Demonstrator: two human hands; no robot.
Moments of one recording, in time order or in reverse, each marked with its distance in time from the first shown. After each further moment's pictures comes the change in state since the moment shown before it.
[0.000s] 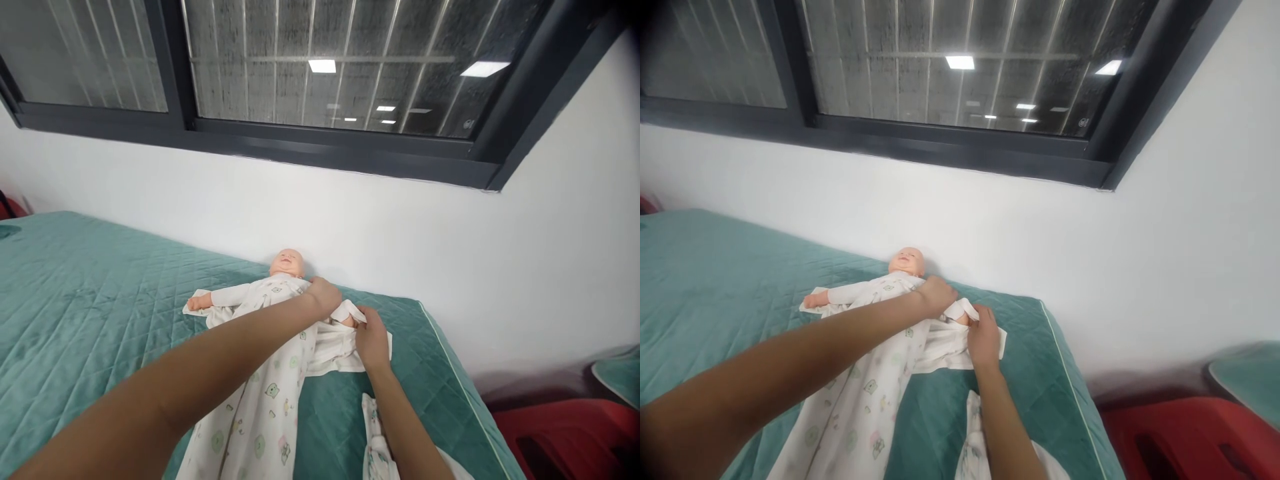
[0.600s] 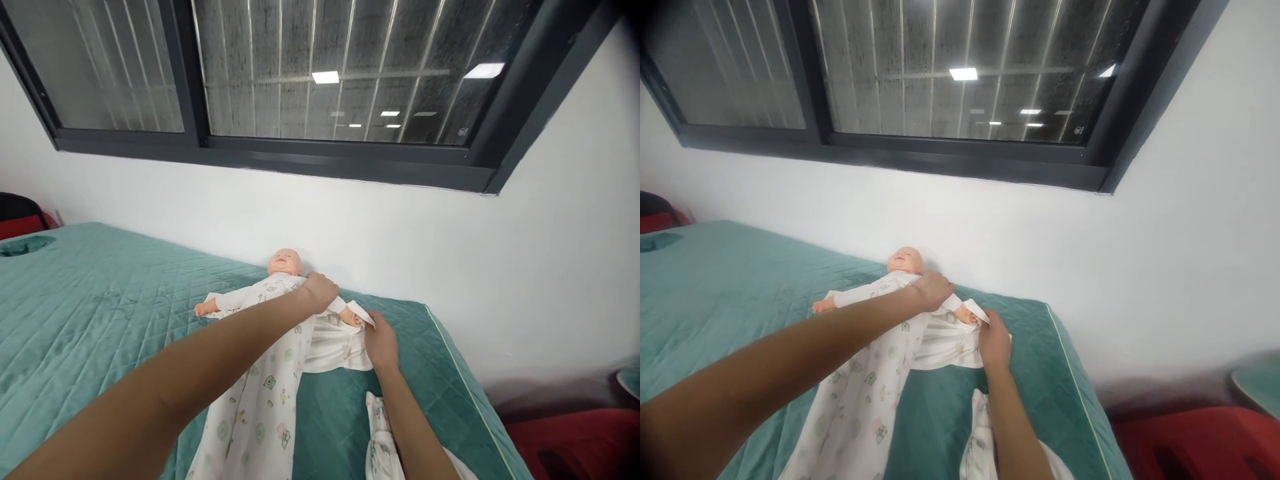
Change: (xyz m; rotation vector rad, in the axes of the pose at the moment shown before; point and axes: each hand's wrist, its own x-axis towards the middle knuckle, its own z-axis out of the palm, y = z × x) left_hand -0.013 -0.019 -0.007 0.041 0.043 -0.071; right_hand 0.000 0.010 -0.008 0.020 -0.031 0.157
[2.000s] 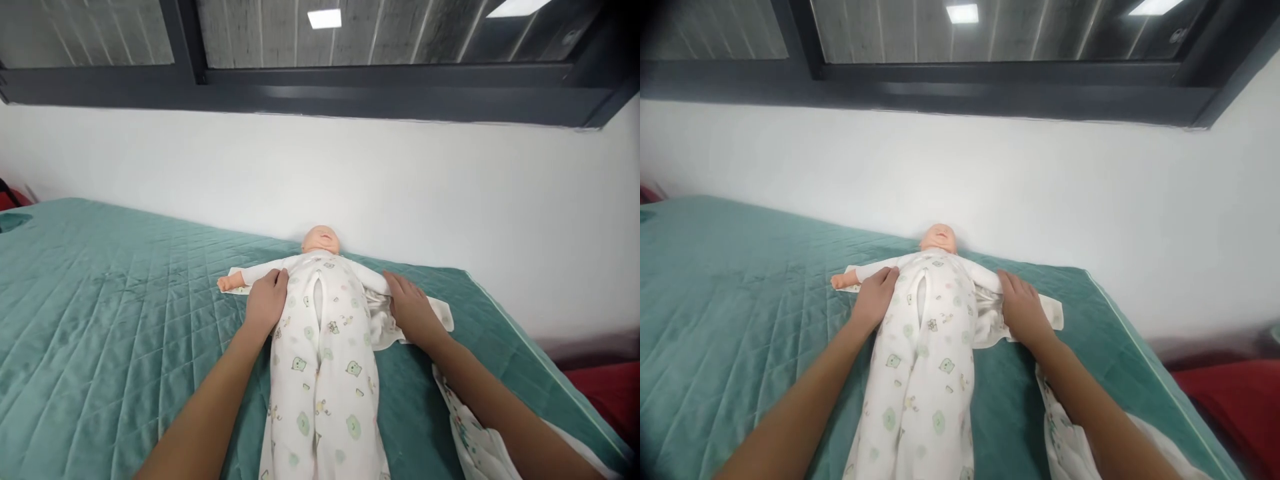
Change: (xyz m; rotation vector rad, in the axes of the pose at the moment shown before) left_hand -0.139 -0.085 0.140 -1.064 0.615 -0.711; right_hand -0.015 -0.027 0.033 -0.715 -0.126 -0.581
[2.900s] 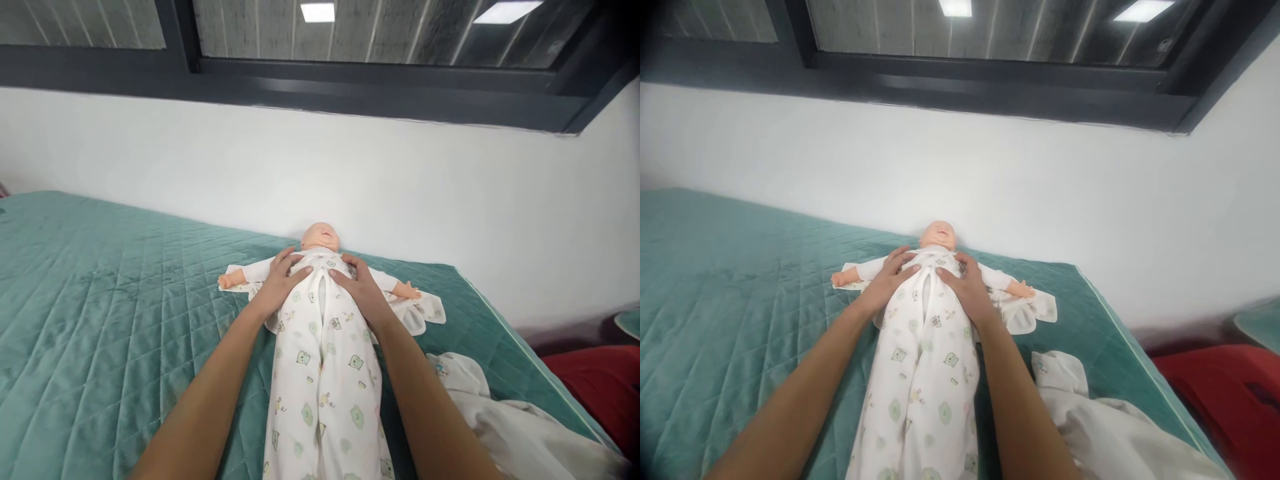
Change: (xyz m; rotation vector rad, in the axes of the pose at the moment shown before) left_hand 0.016 0.004 0.001 -0.299 -0.273 0.160; right_hand 0.049 -0.119 -0.041 1.144 -0.034 0.522
